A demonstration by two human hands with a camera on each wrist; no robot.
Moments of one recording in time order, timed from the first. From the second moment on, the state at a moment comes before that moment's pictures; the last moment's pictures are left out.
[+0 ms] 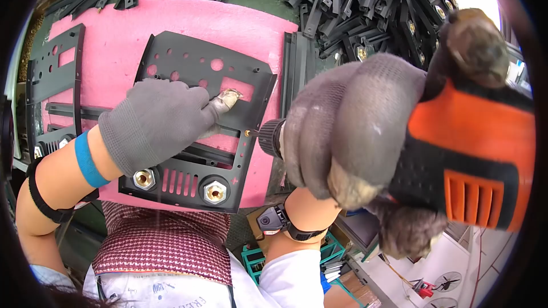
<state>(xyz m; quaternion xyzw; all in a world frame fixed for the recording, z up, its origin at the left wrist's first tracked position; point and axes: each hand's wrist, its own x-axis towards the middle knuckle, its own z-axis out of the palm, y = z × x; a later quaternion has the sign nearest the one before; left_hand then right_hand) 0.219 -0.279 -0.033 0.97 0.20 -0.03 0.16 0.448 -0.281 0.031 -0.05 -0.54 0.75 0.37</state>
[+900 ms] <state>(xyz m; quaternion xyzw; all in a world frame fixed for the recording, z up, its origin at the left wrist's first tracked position) 0.219 -0.278 -0.029 0.96 0.20 -0.03 0.18 0.453 -0.276 0.043 0.00 -0.58 0.70 0.41</state>
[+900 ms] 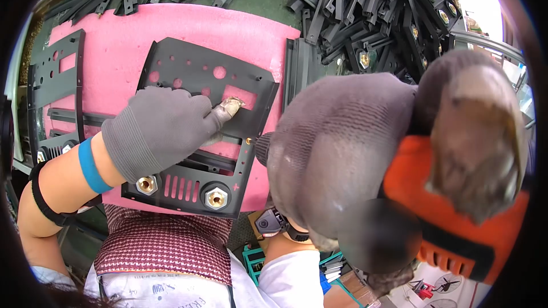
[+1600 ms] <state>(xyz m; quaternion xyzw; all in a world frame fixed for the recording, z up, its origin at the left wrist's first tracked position) 0.218 -0.276 -0.031 0.97 0.19 -0.01 0.18 0.440 -0.279 0.033 0.04 -0.55 0.69 0.48</state>
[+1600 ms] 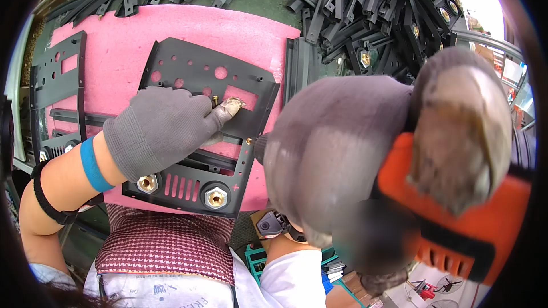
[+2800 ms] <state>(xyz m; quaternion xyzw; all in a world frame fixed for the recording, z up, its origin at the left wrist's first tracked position) 0.219 -0.275 -0.026 0.96 0.20 -0.02 0.21 0.447 -0.286 0.048 -0.02 -0.61 0.68 0.40</state>
